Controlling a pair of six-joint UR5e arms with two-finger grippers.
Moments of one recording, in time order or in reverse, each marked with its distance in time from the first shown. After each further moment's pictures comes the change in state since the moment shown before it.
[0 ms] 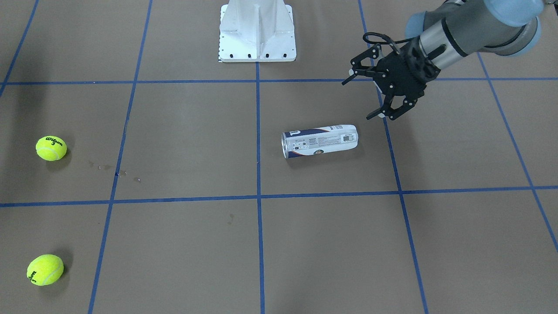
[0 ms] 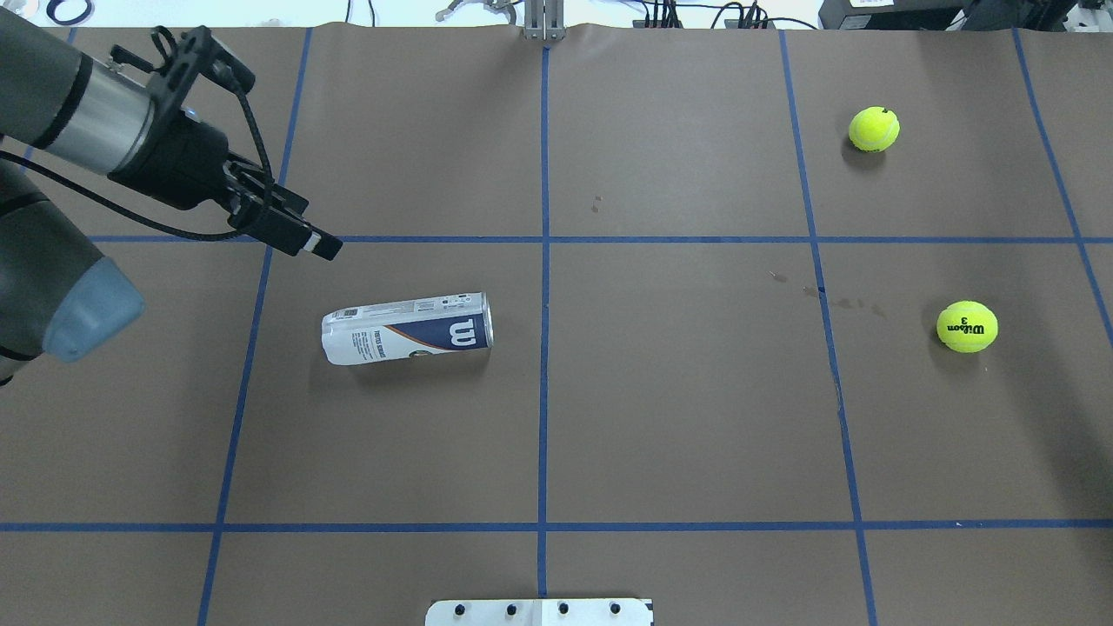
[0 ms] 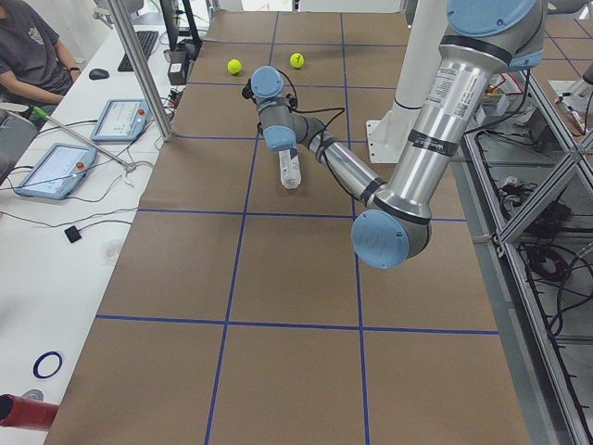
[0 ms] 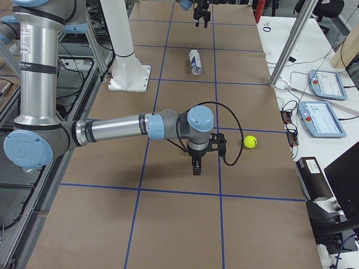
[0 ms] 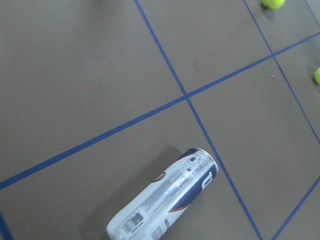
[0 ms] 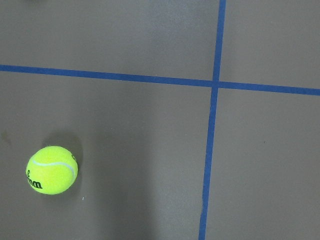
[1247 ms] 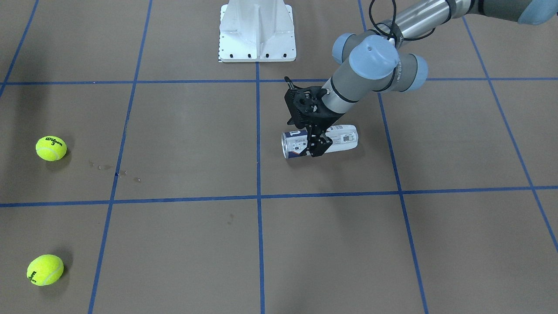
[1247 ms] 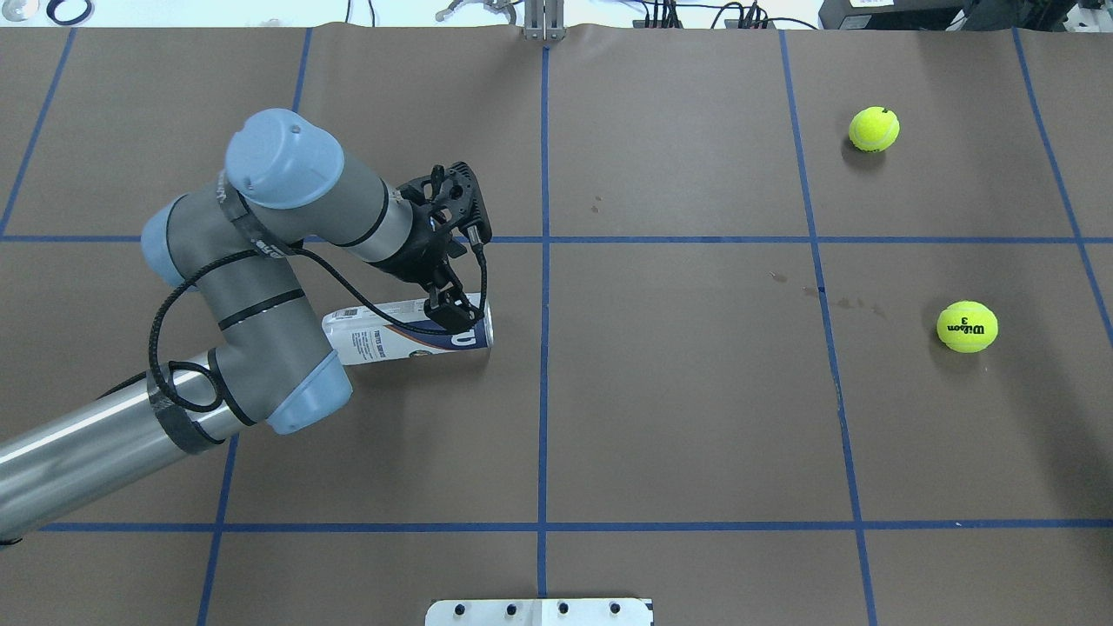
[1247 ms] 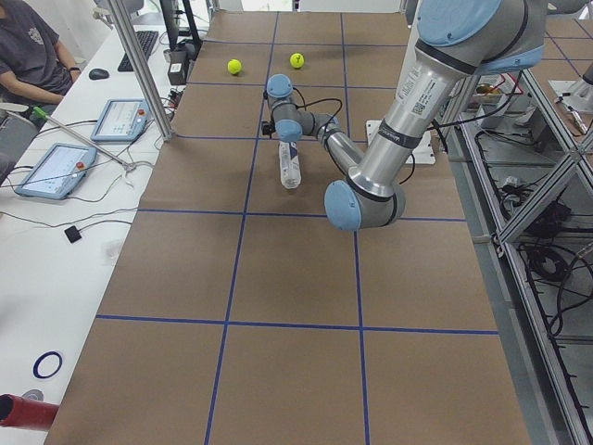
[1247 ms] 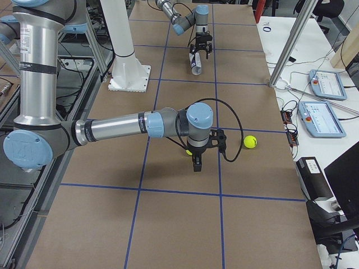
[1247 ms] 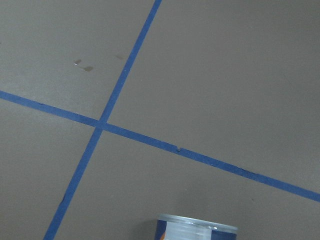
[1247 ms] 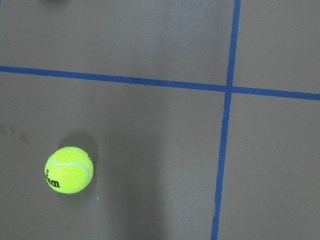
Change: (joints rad) left arm 0.281 -0.243 0.266 0.139 0.373 0.438; right arm 0.000 -0.005 0.019 0.002 0.040 0.000
